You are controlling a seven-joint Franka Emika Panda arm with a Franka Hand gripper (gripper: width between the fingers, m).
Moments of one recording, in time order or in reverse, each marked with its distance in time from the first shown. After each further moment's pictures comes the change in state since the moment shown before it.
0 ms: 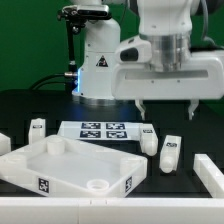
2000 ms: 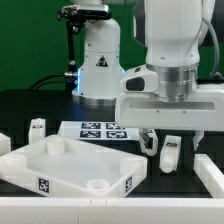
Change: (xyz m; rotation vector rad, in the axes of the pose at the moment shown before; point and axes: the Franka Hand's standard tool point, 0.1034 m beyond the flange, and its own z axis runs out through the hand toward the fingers) arm 0.033 0.000 0.035 -0.019 0.062 -0.018
